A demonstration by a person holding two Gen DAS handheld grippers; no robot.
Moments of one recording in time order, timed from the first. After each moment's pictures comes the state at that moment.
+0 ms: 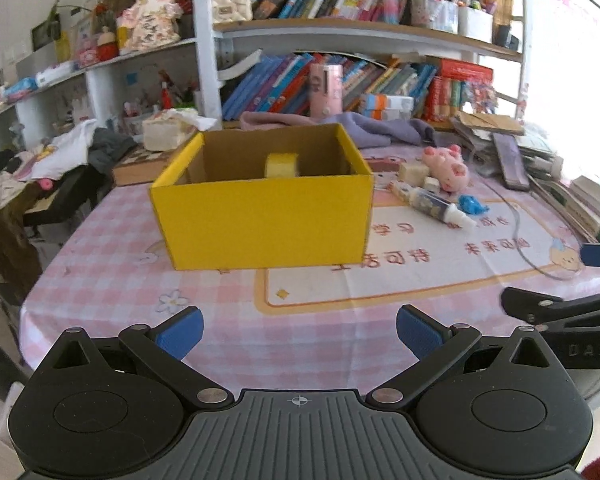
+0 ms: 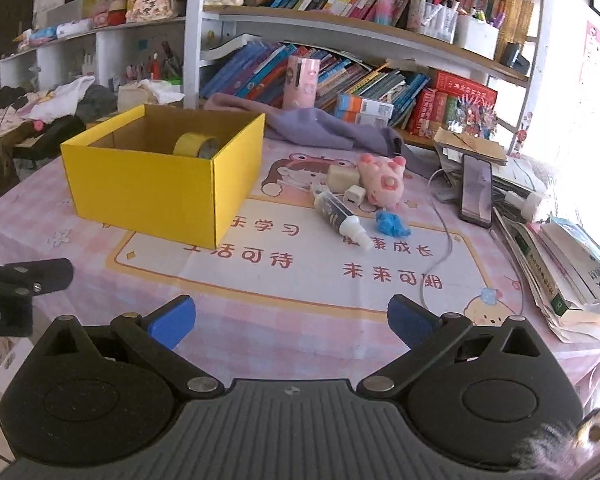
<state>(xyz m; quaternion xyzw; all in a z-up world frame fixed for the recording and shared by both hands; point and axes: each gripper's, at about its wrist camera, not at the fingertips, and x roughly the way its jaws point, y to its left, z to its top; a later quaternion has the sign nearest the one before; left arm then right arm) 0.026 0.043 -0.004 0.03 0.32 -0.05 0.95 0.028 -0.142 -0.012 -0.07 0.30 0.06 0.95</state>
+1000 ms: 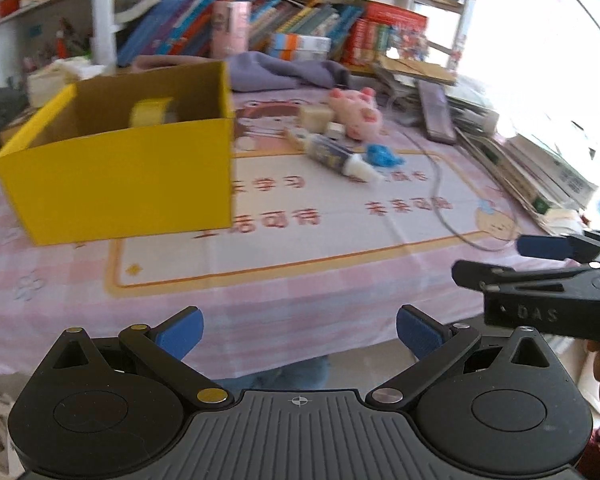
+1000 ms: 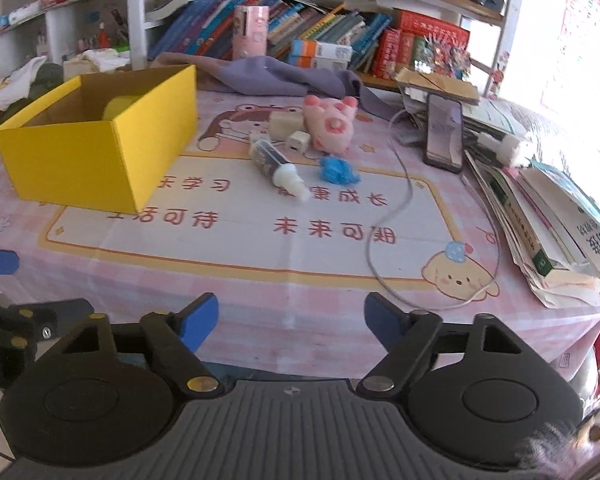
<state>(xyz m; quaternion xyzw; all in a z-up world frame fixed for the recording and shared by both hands) 0.075 -0.033 -0.034 0.01 0.40 -0.16 0.90 0.070 -0.217 -0.034 -0.05 0.37 0.02 0.93</state>
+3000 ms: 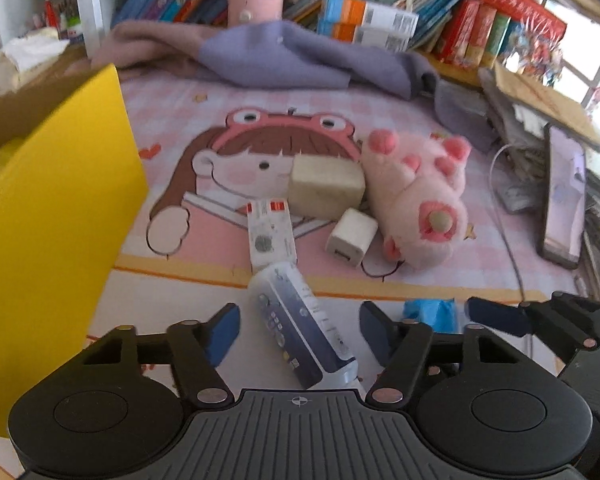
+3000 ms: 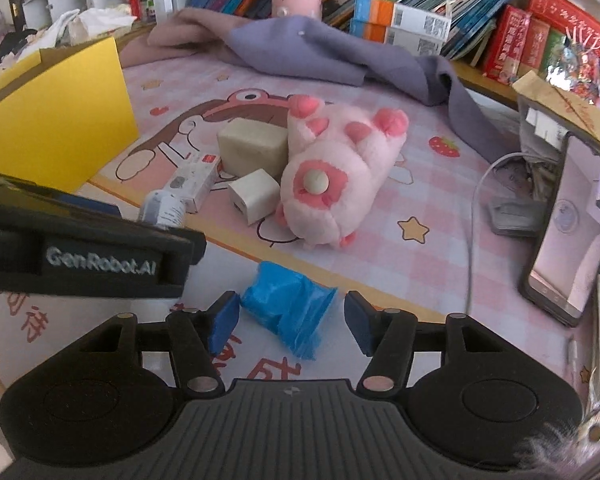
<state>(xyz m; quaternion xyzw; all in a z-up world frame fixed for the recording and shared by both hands) 0.337 -0.171 -0.075 -0.06 0.47 0.01 0.88 0.350 -0.301 -0.092 -0.11 0.42 0.21 0.88</state>
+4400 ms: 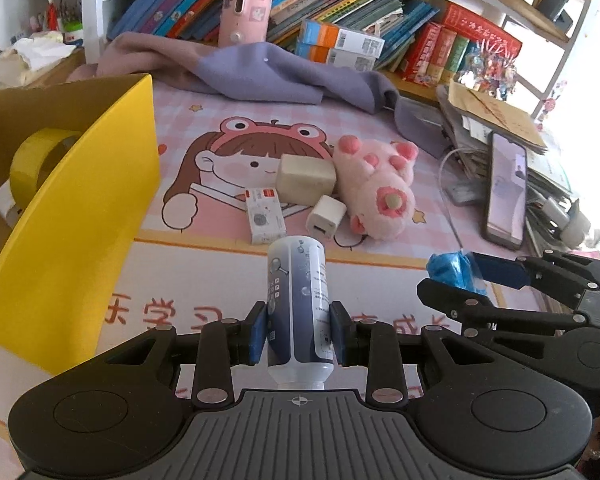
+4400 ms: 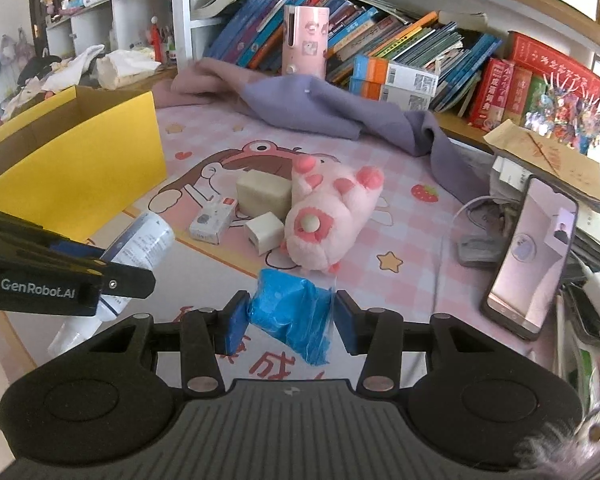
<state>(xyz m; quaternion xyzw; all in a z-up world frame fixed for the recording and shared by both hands) 0.272 -0.150 -0.038 -0.09 0.44 -0.05 0.89 0.304 -0.324 -0.047 -0.10 0.35 0.23 0.90</state>
